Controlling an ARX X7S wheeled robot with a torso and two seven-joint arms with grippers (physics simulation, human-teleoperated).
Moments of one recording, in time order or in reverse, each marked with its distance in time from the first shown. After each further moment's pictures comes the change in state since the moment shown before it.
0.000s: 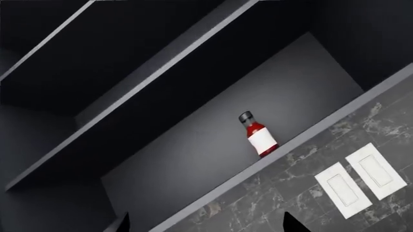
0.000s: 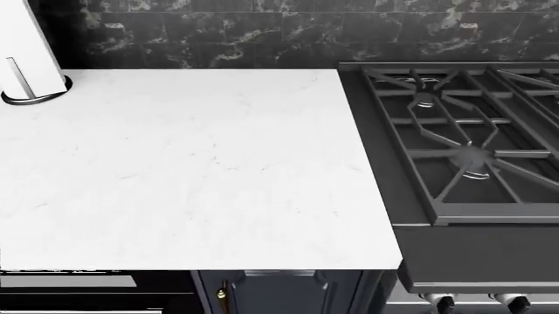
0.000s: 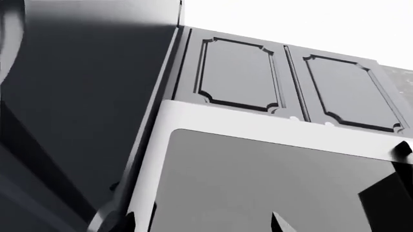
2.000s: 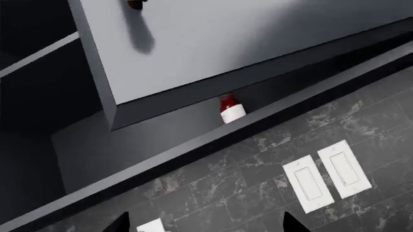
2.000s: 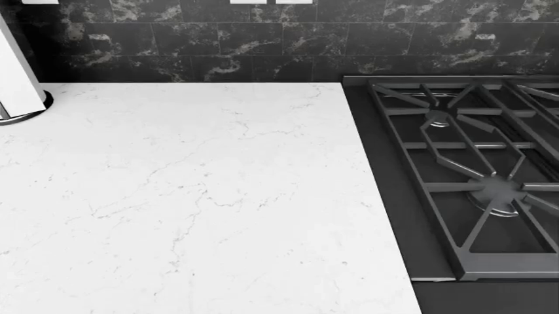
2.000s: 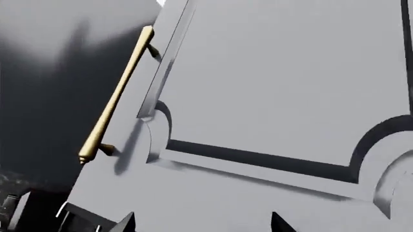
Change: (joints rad) left arm 0.339 -0.112 -0.350 0.058 -0.715 0.084 -0.532; right arm 0.630 -0.056 -1.560 0.291 1.141 -1.035 0.106
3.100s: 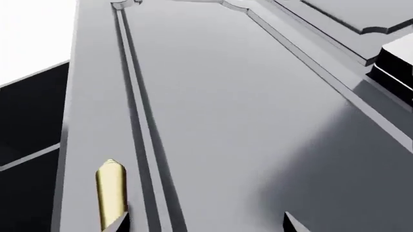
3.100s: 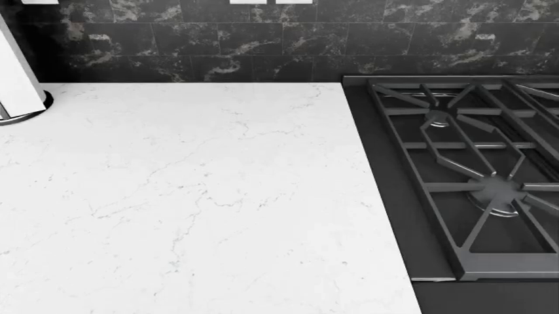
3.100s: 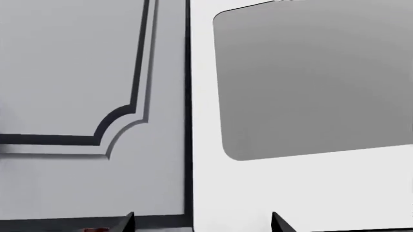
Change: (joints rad) left arm -1.022 0.767 0.427 -1.534 1.324 0.968 0.759; right arm -0.066 0.662 -0.043 -0.434 -0.162 -0.017 0.447
